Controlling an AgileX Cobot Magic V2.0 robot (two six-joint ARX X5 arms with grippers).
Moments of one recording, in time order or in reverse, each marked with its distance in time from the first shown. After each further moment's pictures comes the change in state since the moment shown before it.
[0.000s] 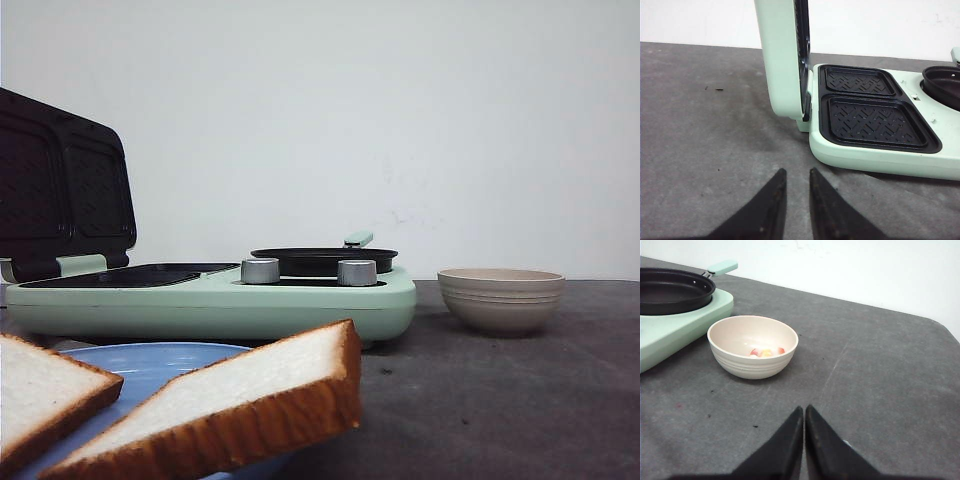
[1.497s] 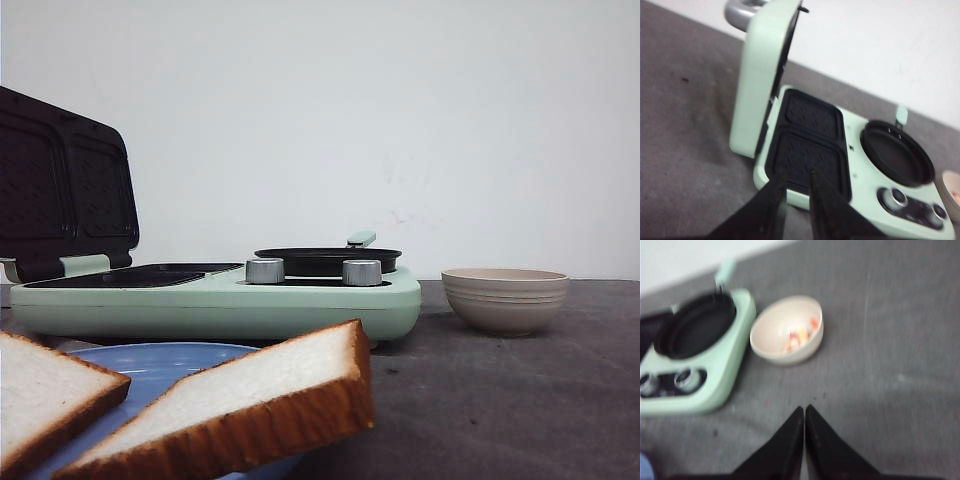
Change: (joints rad) left arm 0.000 0.394 0.528 -0.272 0.101 -0.317; right arm 0.000 0.429 0.538 -0.491 -0.093 0.514
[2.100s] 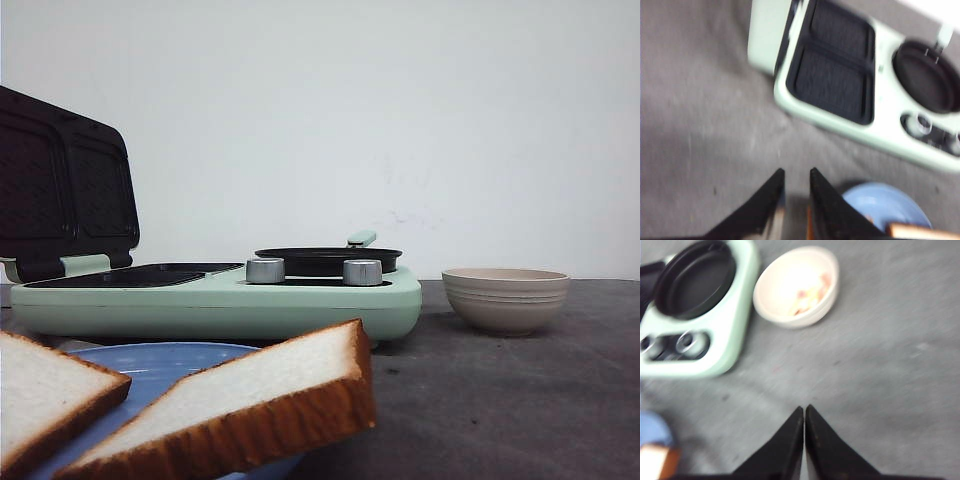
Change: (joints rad) left arm 0.000 0.112 0.110 -0.388 0.044 0.053; right arm 0.000 0.134 0.066 -0.068 -0.125 -0.040
